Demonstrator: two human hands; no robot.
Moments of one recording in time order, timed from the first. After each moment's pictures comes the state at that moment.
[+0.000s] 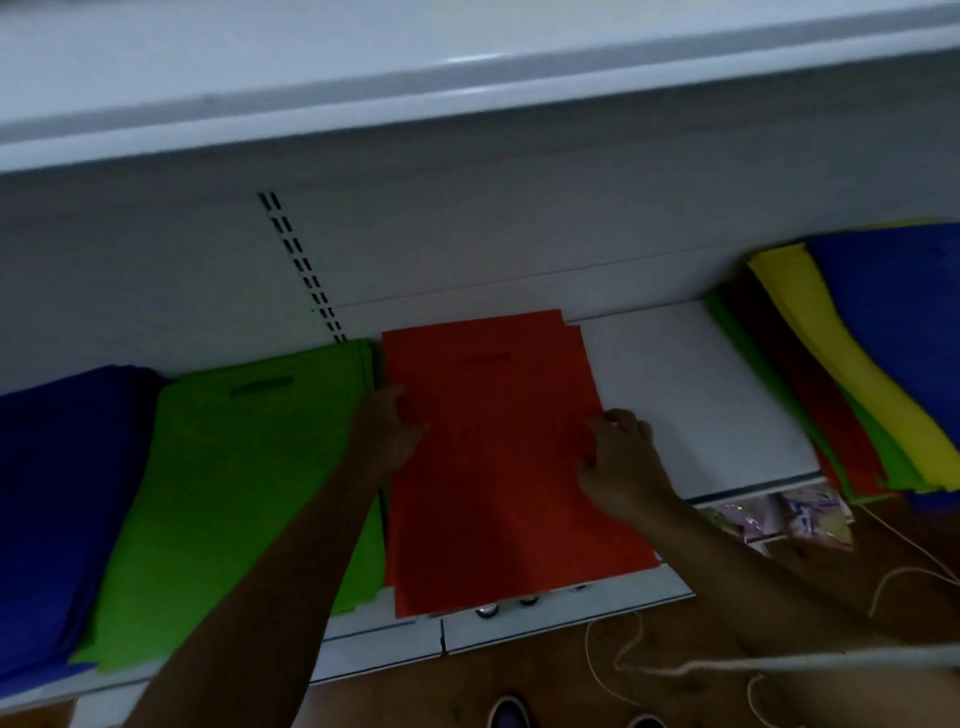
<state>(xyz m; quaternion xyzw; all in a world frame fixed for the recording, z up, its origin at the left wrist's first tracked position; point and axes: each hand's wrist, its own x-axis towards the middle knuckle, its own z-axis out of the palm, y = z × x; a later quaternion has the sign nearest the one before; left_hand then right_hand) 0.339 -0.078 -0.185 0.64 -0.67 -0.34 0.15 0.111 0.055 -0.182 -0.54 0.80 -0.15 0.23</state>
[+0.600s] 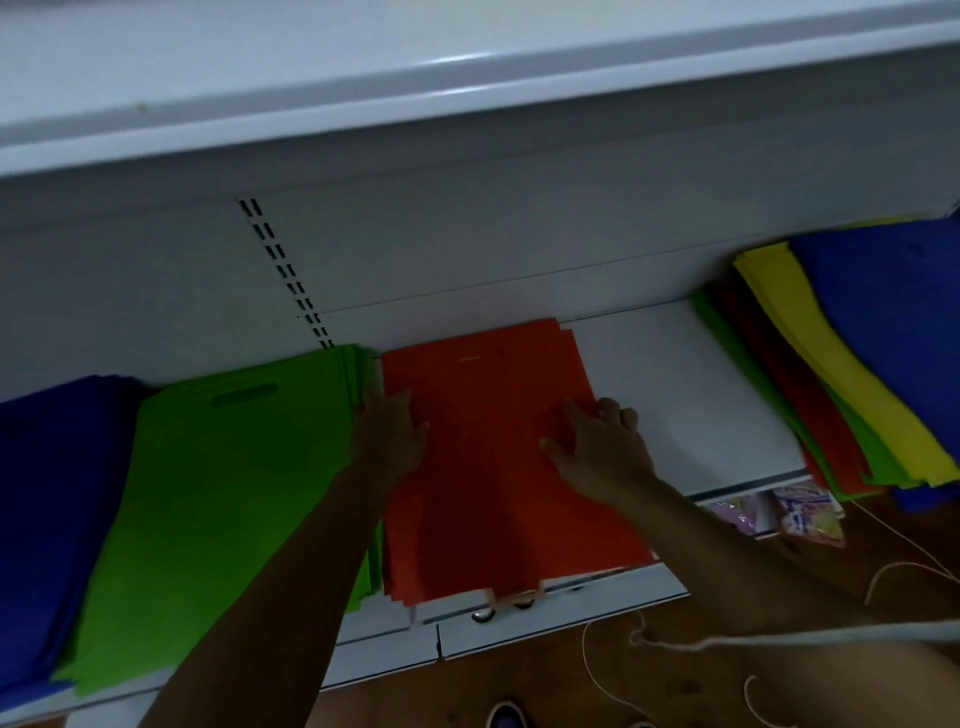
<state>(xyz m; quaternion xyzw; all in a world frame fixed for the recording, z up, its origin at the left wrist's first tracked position) 0.326 -0.083 -0.200 0.62 -0.76 -0.19 0.05 0.107 0.037 -0.179 -0.54 0.81 -0.06 0.22</state>
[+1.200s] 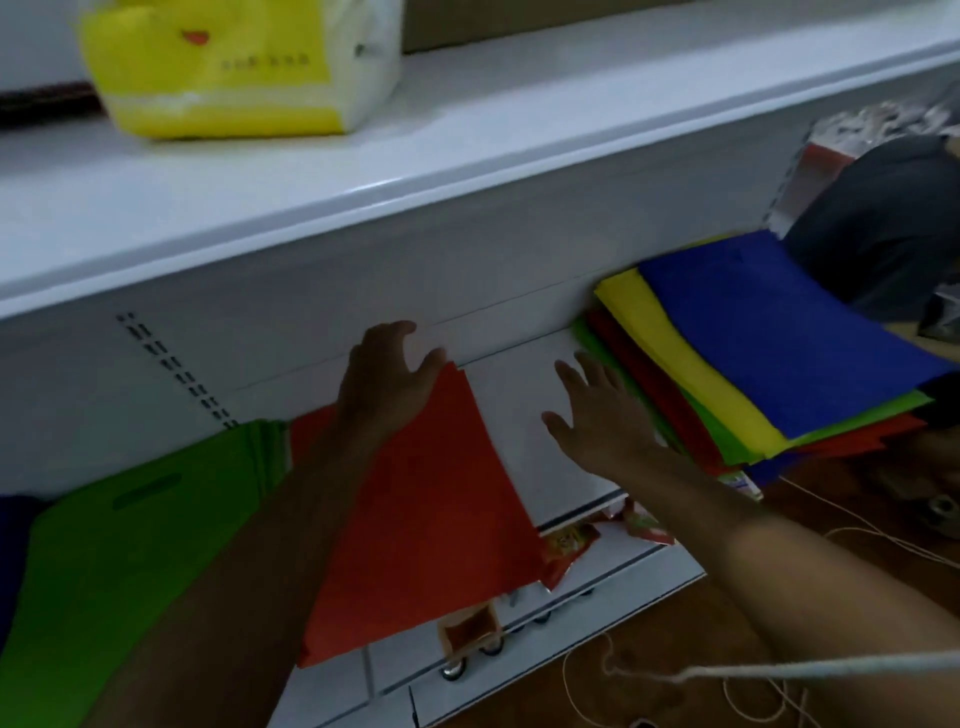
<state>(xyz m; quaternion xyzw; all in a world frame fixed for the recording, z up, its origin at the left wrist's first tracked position) 0.196 -0.063 -0.076 0.50 -0.81 -0.22 0.21 0.003 0.074 -0.124 -0.54 0.83 -0.10 0.10</state>
